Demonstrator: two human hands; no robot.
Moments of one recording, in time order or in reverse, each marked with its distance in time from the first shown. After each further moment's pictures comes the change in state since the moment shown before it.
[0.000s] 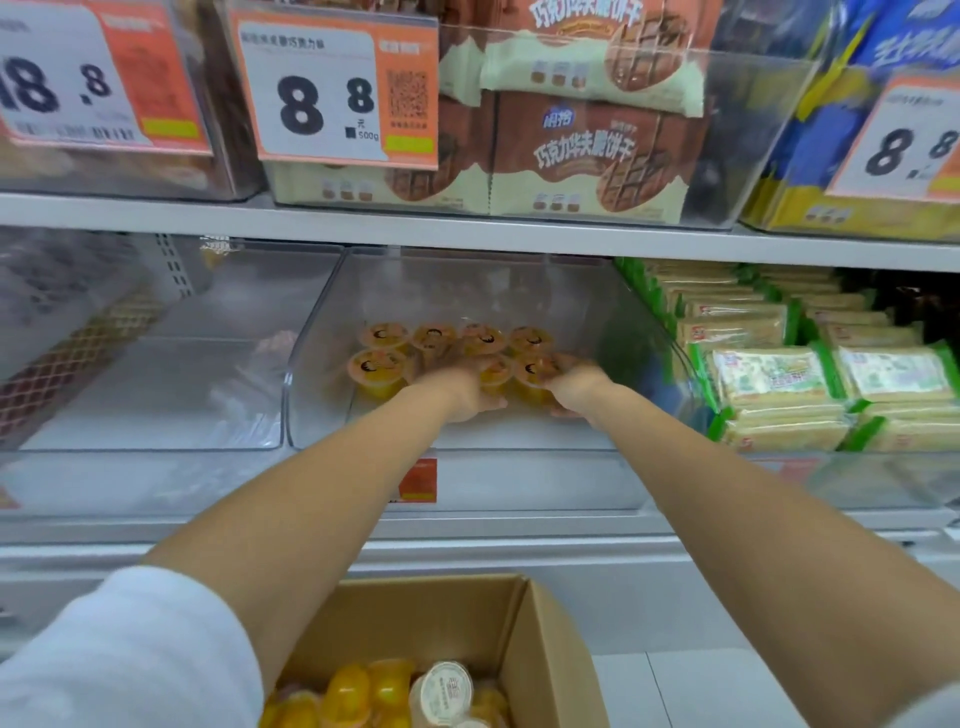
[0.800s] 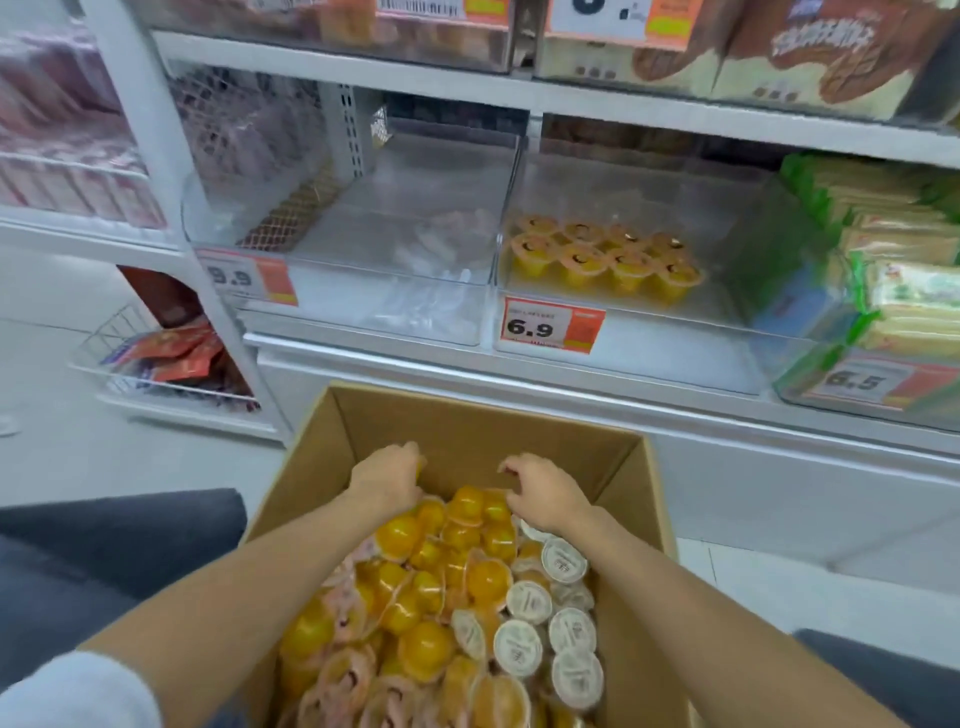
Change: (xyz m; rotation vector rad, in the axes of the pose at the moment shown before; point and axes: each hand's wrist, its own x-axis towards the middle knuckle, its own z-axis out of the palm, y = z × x) left_hand -0.288 -0.151 0.143 -0.118 -0.218 -0.369; right_hand -0.212 0.069 0.219 -0.538 -0.392 -0.470
